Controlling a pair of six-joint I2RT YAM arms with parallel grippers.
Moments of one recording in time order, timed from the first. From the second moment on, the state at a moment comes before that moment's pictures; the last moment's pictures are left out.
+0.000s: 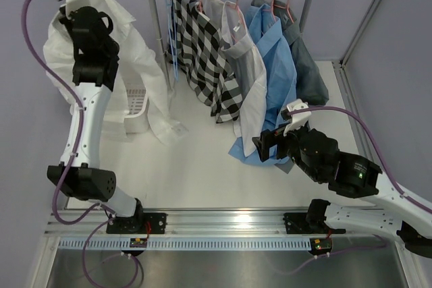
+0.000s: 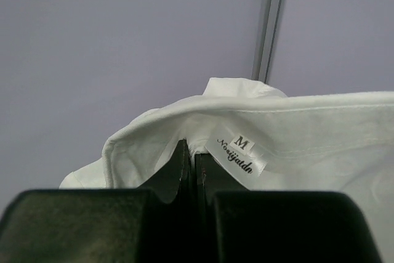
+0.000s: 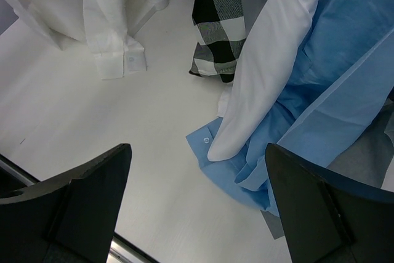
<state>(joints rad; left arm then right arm) -0.08 1.53 1.92 -0.17 -0.87 0.18 1.11 0.78 1.08 -0.62 0.56 0.25</state>
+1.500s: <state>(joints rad) -0.34 1.22 0.90 -0.49 -0.38 -0.63 1.11 0.64 0.91 -0.64 0.55 0.35</state>
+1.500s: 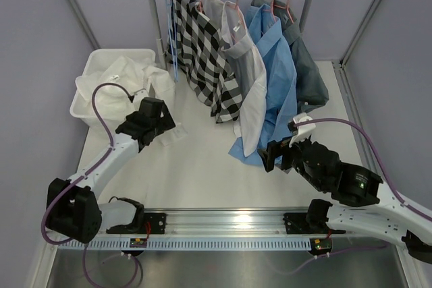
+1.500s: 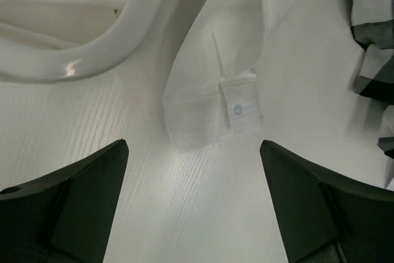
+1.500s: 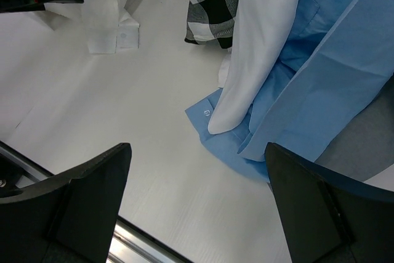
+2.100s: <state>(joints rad) -0.35 1.40 0.68 -0.22 -0.45 -0.77 1.11 0.63 0.87 -0.63 0.54 0.37</state>
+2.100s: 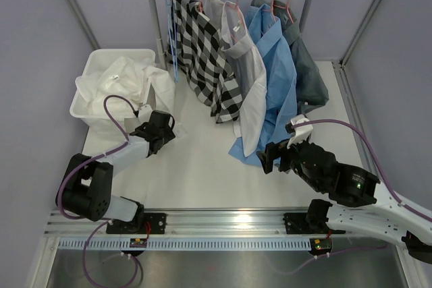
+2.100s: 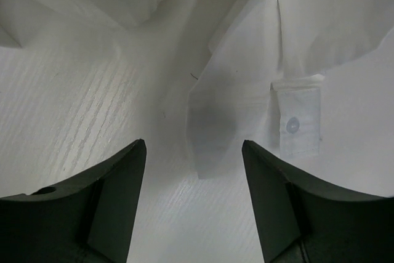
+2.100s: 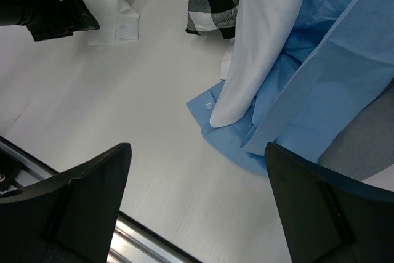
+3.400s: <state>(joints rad) -0.37 1.34 0.70 -0.21 -0.48 -0.72 1.11 0.60 0.84 -0.63 0.54 0.39</state>
